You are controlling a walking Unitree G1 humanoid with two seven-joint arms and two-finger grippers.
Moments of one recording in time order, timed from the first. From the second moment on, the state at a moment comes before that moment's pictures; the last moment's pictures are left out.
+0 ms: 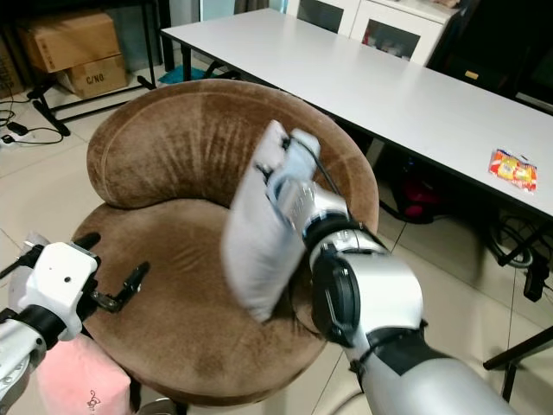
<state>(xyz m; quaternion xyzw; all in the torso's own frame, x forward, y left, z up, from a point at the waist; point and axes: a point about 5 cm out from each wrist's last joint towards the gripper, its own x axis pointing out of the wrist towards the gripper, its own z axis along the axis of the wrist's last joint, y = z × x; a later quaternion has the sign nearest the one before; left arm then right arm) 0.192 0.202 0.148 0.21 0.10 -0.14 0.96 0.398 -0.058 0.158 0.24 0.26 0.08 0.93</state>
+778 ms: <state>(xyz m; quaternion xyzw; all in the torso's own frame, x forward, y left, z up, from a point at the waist) 0.160 0.197 0.151 0.21 0.15 -0.20 0.94 0.381 -0.062 0.113 0.19 0.29 0.01 0.94</state>
